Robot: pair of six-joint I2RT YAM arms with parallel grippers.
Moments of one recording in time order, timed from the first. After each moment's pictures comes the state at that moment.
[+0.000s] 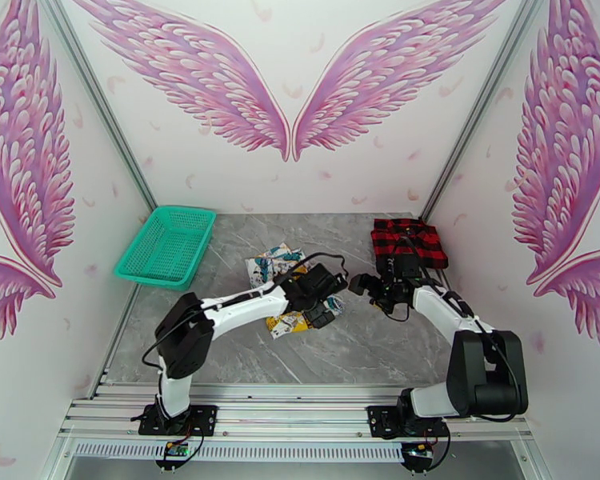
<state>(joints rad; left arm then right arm) -0.98 2.03 1.56 -0.63 -0.16 0.24 -0.03 1.44 0.85 -0.50 -0.53 0.43</state>
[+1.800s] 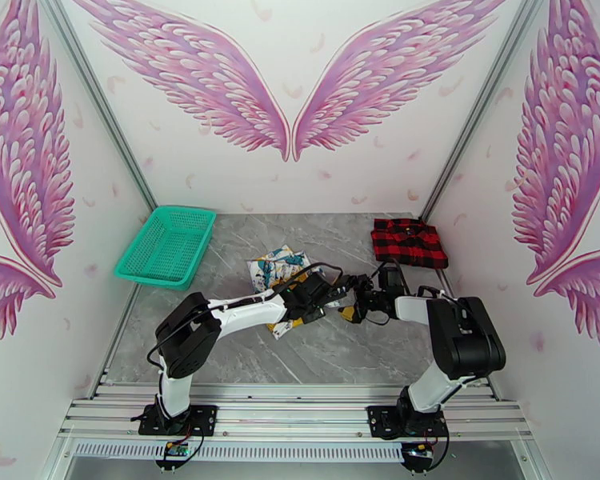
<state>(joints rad) -0.96 1.94 1.36 -0.37 -0.20 0.37 0.08 1.71 0.72 0.15 -0.93 1.09</state>
